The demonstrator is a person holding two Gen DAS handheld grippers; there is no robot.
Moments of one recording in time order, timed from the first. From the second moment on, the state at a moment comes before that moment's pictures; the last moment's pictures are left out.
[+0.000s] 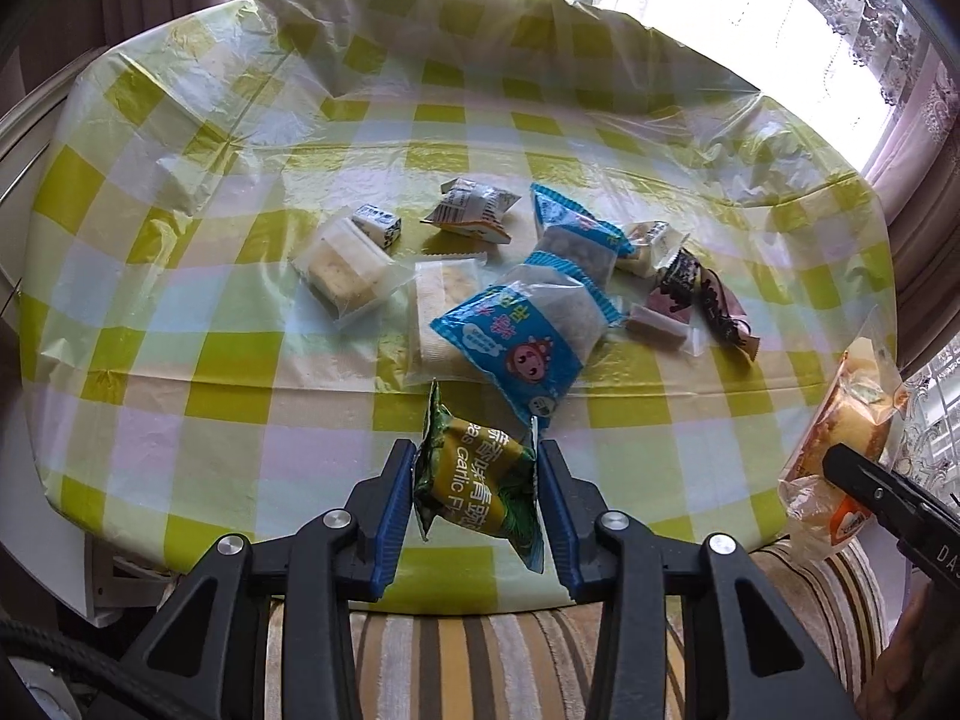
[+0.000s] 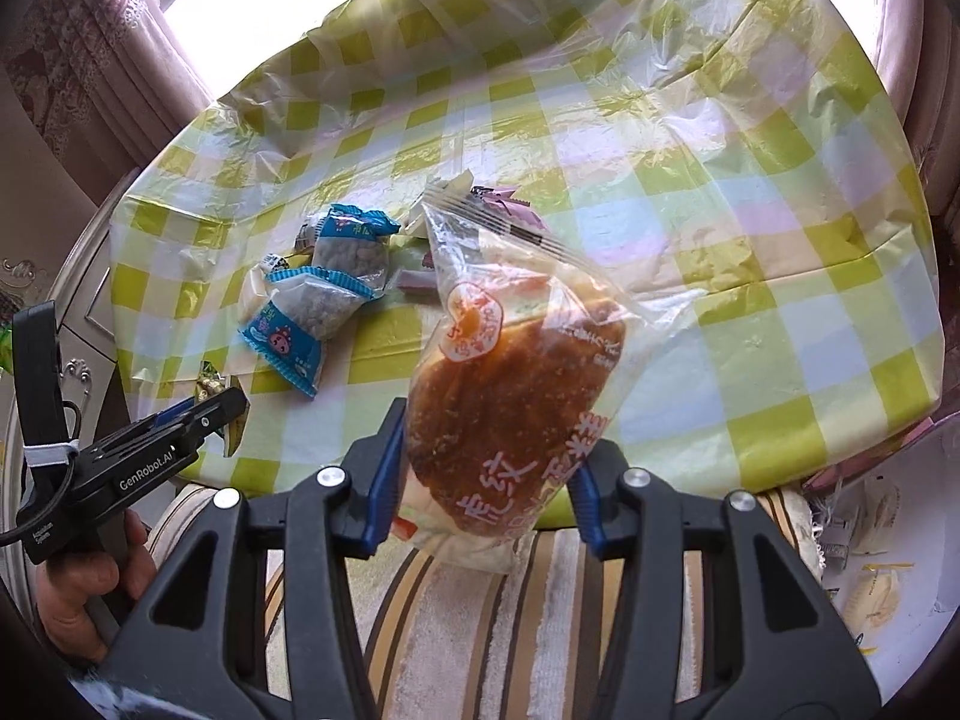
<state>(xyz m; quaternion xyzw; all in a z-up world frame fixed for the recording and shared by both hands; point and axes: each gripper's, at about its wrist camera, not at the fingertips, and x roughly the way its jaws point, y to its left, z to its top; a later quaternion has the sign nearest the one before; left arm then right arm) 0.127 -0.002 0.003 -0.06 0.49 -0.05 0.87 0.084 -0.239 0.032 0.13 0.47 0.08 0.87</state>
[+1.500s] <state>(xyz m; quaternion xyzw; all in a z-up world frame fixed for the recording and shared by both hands) 0.057 -0.309 0.014 -0.03 0.53 -0.45 0.72 -0.030 -0.488 0.026 0.18 0.46 -0.20 0.85</state>
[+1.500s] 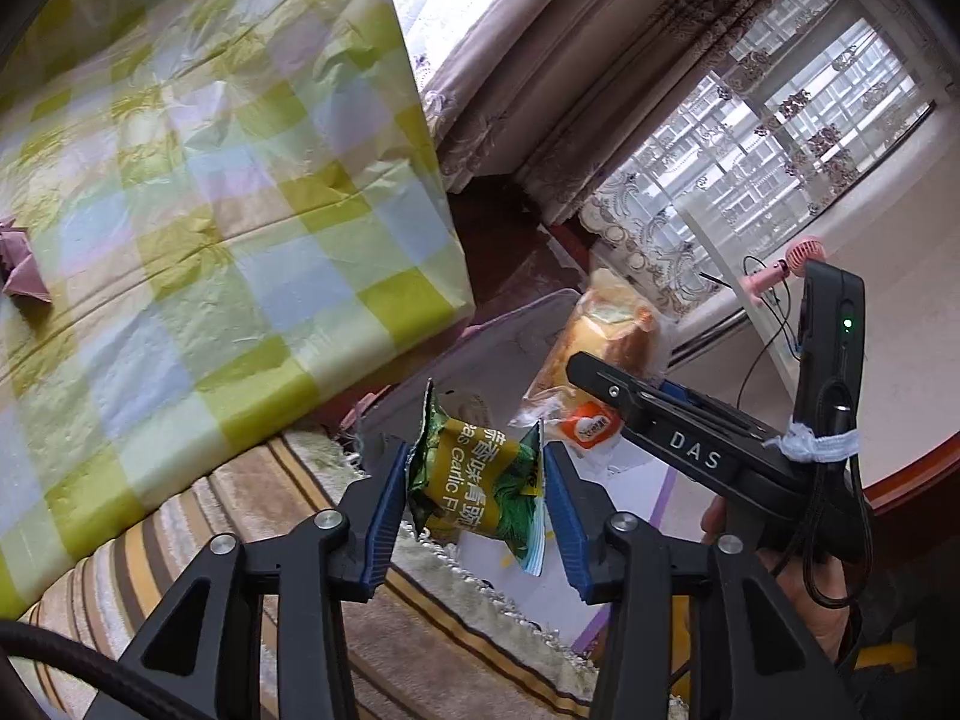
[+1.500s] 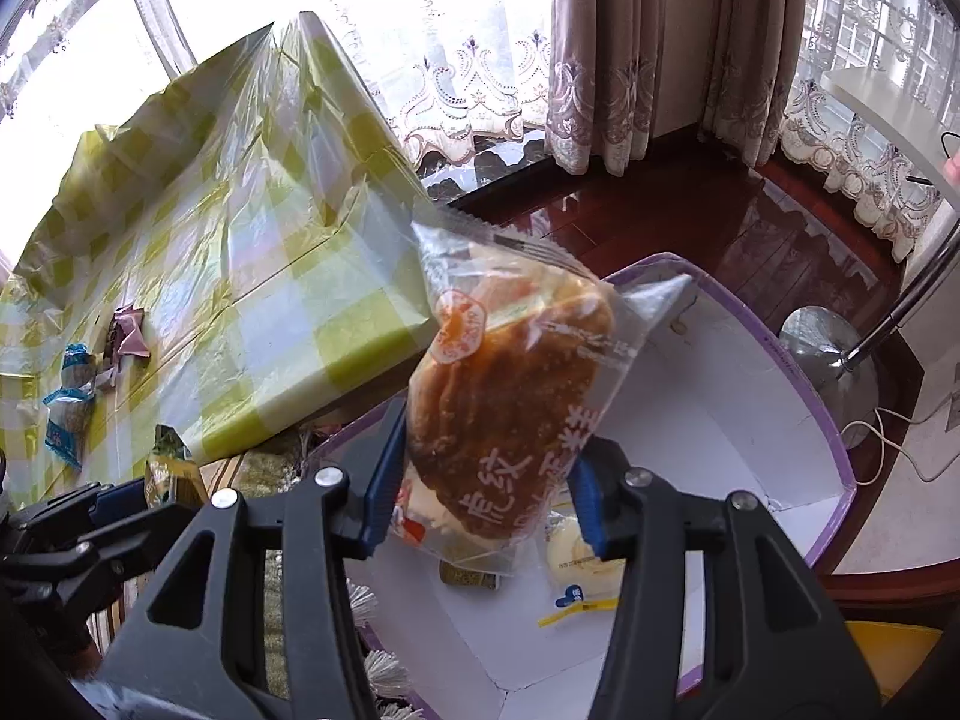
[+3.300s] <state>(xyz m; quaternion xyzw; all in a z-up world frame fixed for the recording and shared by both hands) 0.169 -0.072 -0.001 0.13 0.44 -0.08 0.88 0.089 -0.307 0.030 0.08 0.47 -0.04 0.88</state>
